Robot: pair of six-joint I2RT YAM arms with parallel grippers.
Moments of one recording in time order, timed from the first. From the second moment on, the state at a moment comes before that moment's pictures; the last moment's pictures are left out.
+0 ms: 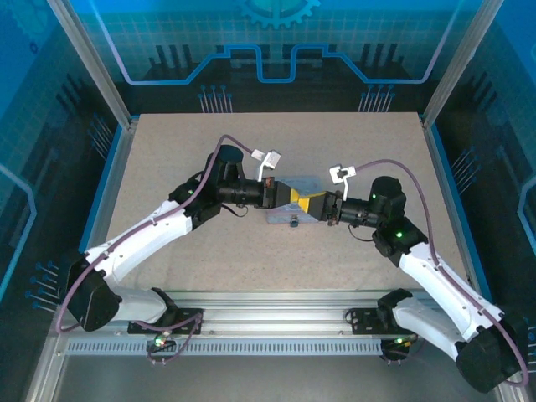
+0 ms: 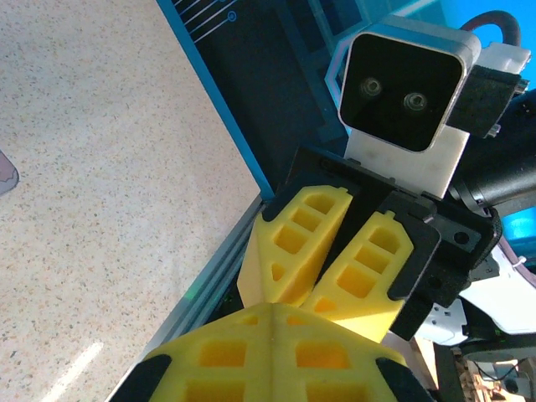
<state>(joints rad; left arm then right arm) -0.65 1.33 1.14 -0.18 0.72 -0.79 0.42 0.91 0.68 0.08 -0.81 0.72</state>
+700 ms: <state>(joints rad) -0.62 1.29 1.06 -0.16 0.63 -0.80 0.40 0.85 0.68 0.02 -0.80 0.69</state>
